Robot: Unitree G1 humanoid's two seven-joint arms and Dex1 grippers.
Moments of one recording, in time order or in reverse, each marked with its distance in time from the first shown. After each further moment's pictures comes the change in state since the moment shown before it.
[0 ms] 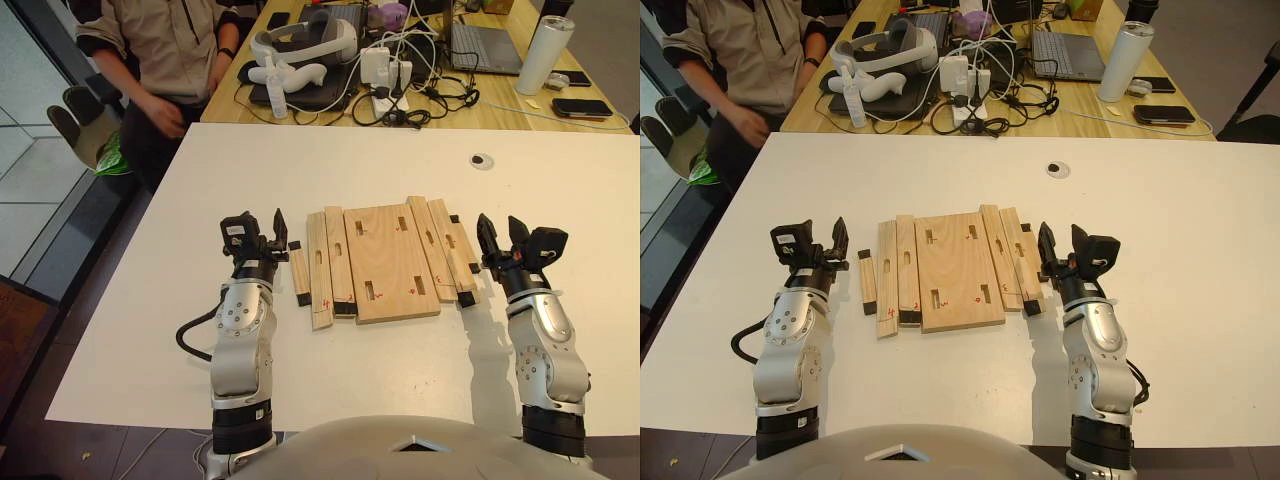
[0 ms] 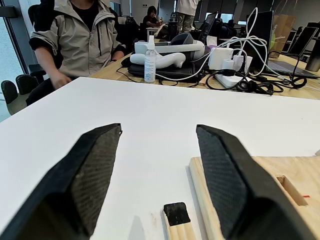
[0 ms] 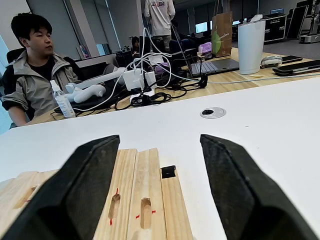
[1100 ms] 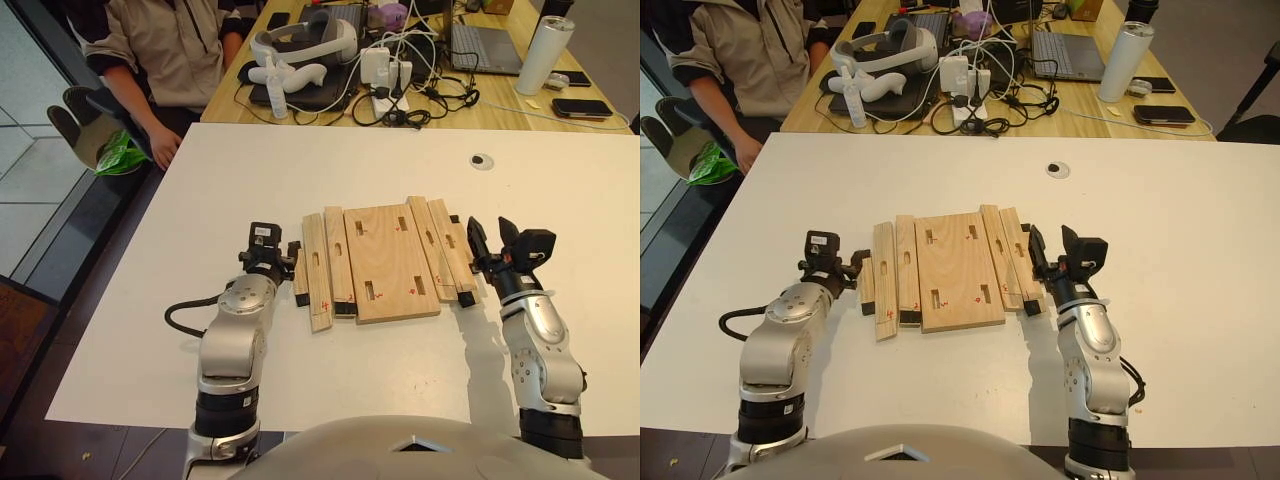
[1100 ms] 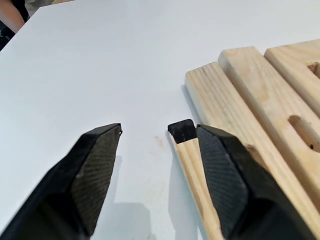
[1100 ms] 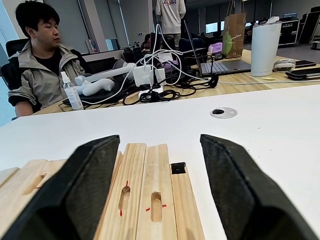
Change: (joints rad) left arm -0.090 0.173 -0.085 -0.111 0.070 0.668 -0.030; right arm 0.020 -0.009 0.034 0.001 -0.037 -0.014 0.006
